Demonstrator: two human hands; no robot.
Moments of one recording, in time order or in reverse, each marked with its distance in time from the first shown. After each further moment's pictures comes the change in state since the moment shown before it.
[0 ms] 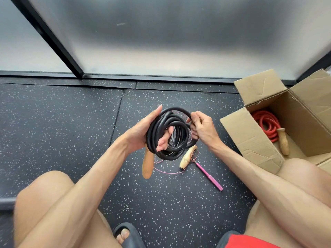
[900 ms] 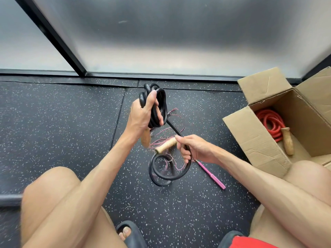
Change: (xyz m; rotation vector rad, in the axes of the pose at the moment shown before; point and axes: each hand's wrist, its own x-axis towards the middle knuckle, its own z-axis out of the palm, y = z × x) left_hand 0.008 0.018 0.002 0.293 0.821 0.556; right_hand -0.030 0.007 0.016 0.231 -0.577 0.563
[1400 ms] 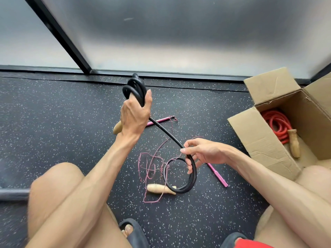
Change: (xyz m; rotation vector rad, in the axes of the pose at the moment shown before) left_hand 0.008 -0.016 -0.025 0.692 0.365 0.267; right_hand -0.015 -0.009 -0.009 -0.159 -0.141 0.189
